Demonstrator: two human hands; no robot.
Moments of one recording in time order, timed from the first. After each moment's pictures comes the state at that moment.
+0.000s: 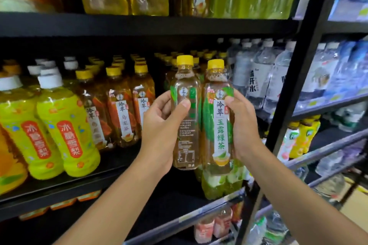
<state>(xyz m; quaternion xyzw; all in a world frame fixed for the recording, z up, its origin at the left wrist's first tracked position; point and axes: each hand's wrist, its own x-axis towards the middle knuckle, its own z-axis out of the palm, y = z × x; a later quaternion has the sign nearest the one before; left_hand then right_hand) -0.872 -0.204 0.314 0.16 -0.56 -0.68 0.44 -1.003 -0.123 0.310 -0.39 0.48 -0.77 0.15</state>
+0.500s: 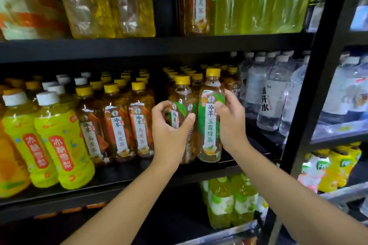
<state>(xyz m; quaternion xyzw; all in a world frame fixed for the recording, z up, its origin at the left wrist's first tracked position) -0.954 -0.239 0.290 0.25 -0.62 -0.45 0.60 -1.083 -0.185 0.307 -0.46 0.47 -0.74 0.09</state>
